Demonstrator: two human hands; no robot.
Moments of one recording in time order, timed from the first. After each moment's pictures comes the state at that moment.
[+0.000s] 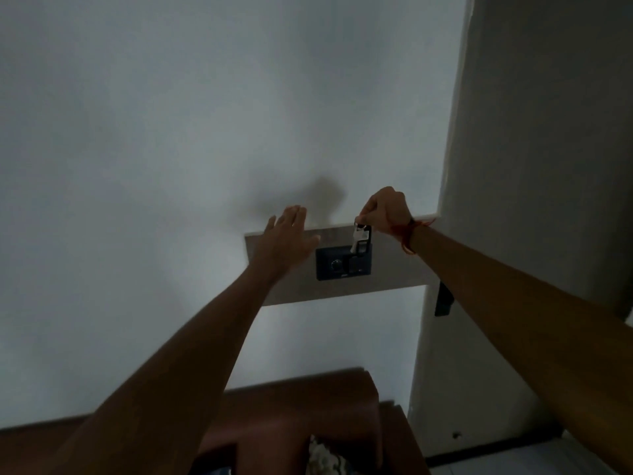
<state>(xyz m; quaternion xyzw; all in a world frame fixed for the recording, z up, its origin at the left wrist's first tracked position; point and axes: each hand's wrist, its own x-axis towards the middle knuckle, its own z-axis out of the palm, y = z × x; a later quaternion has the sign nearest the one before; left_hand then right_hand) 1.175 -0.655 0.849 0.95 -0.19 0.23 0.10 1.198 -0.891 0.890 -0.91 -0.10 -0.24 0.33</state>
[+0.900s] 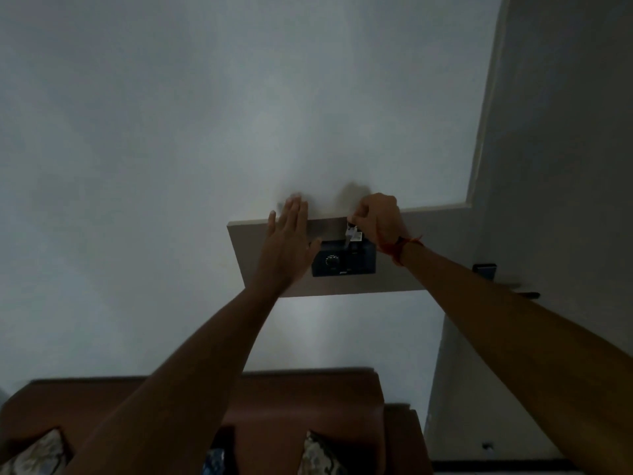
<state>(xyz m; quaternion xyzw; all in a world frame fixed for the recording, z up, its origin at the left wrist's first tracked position) 1.235 -0.712 0.793 0.96 -0.09 0.28 0.03 1.304 -0.918 0.819 -0.88 -0.18 -0.24 0.38</state>
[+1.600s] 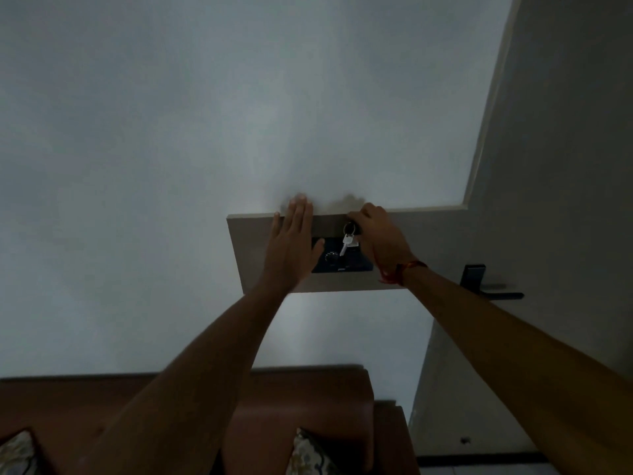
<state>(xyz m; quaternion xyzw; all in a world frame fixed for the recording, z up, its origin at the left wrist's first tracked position) 1.242 -0.710 0.775 0.95 -0.09 0.29 0.05 1.283 -0.913 0.785 -0.91 -0.26 -0.28 0.17</state>
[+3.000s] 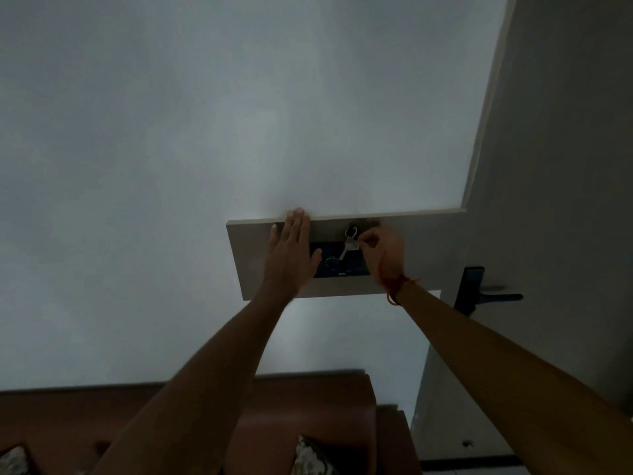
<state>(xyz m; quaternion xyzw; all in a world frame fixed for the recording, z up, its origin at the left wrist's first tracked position) 1.244 -0.705 0.764 0.96 -0.08 0.26 0.05 1.277 -0.903 0.756 -0.82 -0.08 -0.30 0.48</state>
